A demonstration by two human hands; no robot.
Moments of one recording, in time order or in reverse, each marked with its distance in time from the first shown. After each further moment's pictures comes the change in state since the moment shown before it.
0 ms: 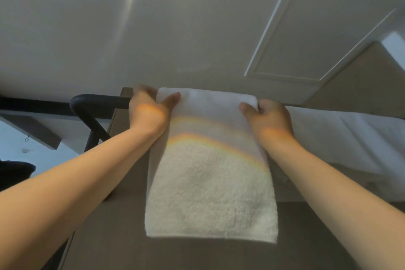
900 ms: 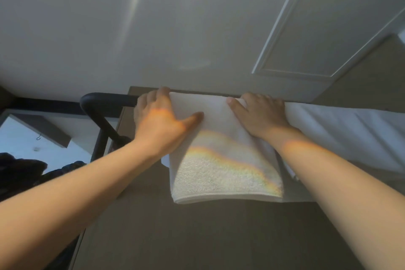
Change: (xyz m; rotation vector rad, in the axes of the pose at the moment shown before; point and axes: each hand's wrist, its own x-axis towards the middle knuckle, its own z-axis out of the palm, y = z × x) left_hand -0.018 -0.015 -0.012 0.482 -0.135 0.325; right_hand 0.029 -0.002 0.025 -0.725 -0.188 -0.245
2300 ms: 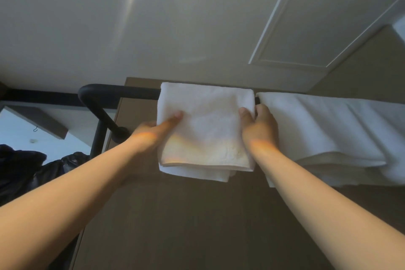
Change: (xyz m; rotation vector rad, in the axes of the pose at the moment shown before) left_hand -0.022 -0.031 0.003 -0.693 -0.424 -0.634; right_hand -0.051 -0.006 0.029 0.739 0.161 0.401
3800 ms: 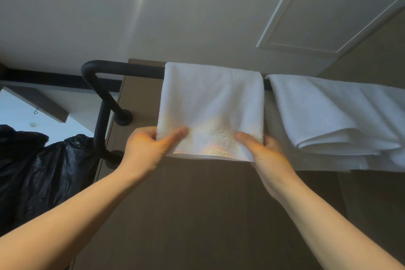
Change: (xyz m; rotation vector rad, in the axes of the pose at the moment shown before) left_hand -0.027 -0.062 -0.003 0.068 0.122 0.359; right_hand -0.063 0.054 -0.002 0.608 -0.426 0.214
